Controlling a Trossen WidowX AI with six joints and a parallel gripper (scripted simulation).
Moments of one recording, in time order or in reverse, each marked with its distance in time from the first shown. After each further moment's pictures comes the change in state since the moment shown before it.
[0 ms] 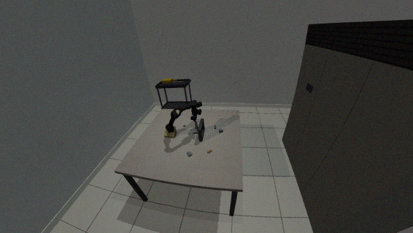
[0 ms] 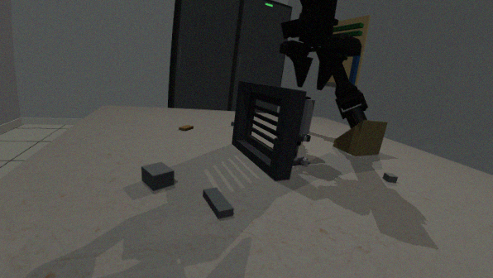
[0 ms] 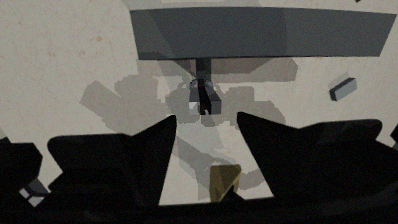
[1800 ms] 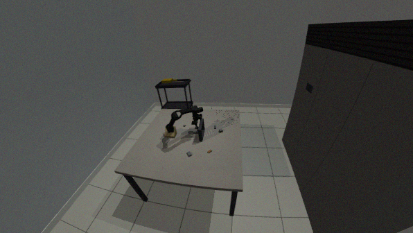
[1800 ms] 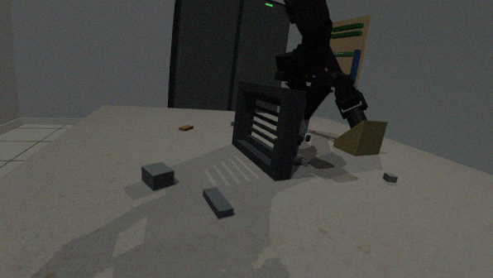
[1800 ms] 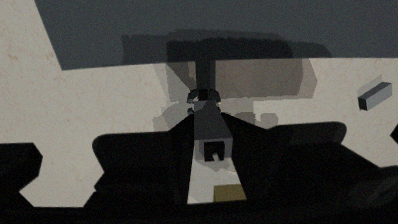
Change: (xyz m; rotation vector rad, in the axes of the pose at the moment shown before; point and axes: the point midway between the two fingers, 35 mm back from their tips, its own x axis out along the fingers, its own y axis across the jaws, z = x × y) arm 0.065 -0.001 0.003 0.010 -0.005 -0.005
